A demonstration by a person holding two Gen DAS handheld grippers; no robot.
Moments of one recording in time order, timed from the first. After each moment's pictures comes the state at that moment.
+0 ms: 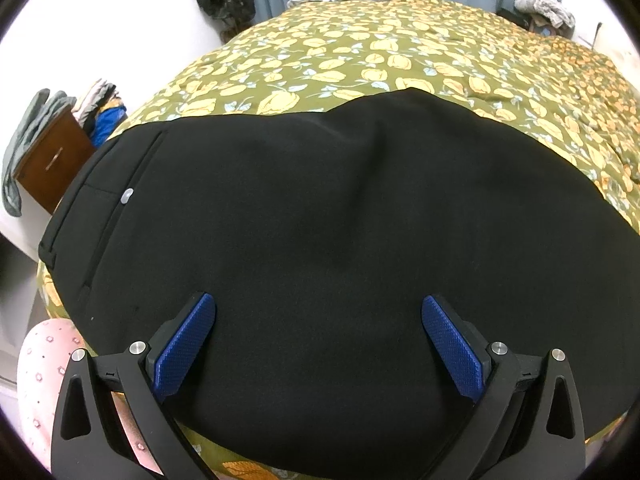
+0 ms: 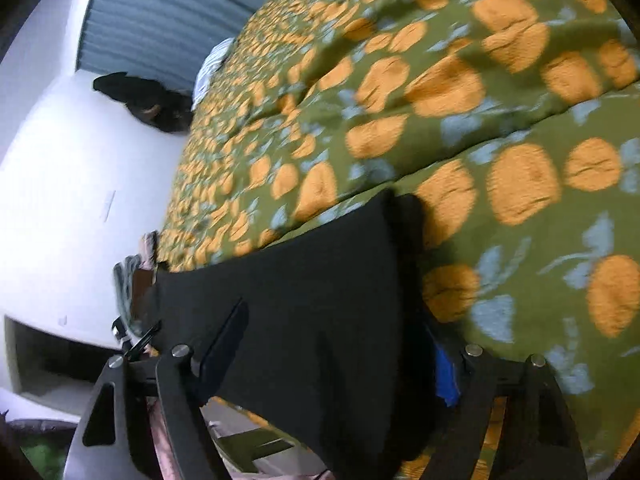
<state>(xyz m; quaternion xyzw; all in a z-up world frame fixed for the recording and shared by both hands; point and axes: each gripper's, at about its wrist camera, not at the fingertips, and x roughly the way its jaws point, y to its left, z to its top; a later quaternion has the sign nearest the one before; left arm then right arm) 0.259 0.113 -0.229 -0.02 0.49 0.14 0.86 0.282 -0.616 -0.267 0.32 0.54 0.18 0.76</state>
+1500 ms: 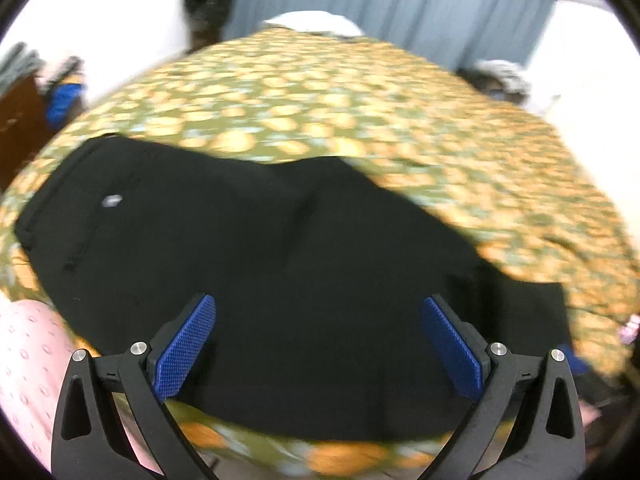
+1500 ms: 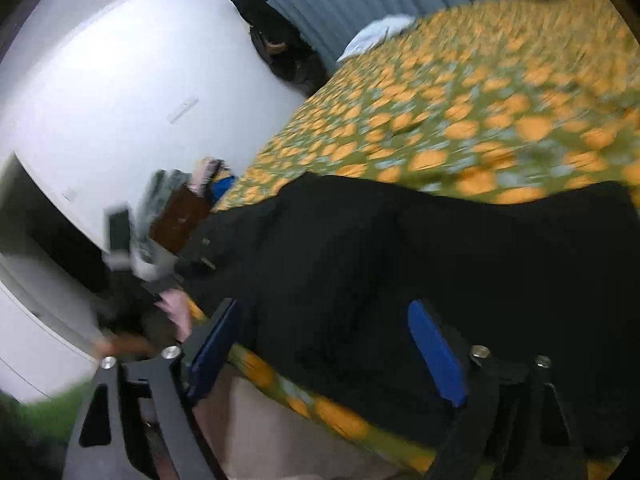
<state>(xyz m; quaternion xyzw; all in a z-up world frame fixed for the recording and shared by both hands) 0.227 0.112 -0.165 -0.16 0.43 0.01 0.89 0.237 -0.175 -0.227 0.14 0.42 0.29 0.85</state>
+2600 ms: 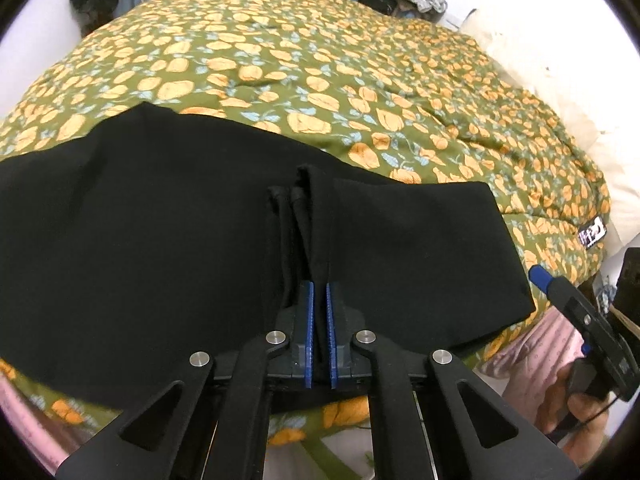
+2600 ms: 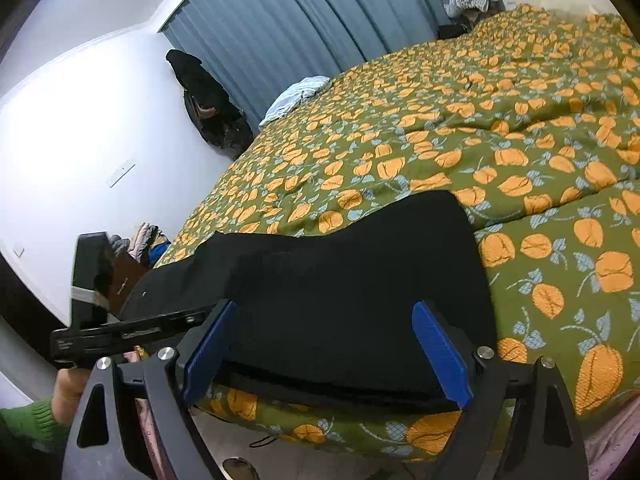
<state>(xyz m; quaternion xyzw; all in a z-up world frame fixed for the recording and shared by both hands) 0.239 0.001 -0.183 -0.09 0.50 -0.13 0.85 0.204 -0.267 -0.209 0.18 0.36 0.17 0.90</state>
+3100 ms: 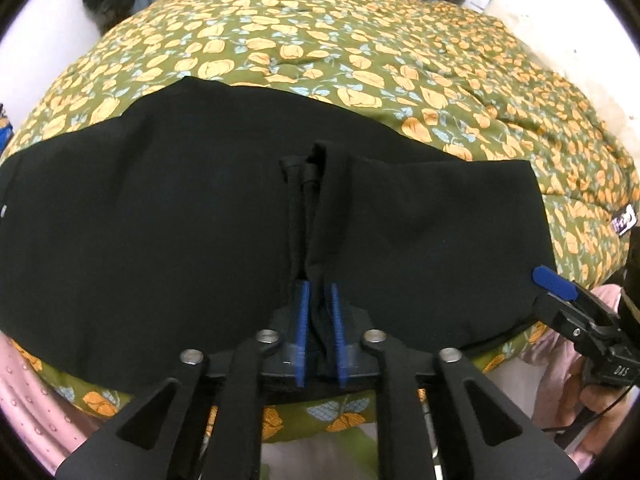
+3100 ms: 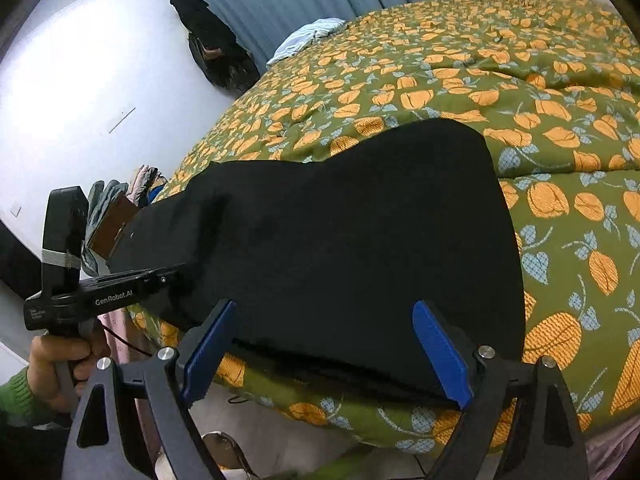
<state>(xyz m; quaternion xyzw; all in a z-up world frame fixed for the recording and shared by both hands) 0.239 0.016 -0.205 -0.06 0.53 -0.09 0.84 0.226 -0.235 -0.252 0.14 0.45 0.21 0.86</state>
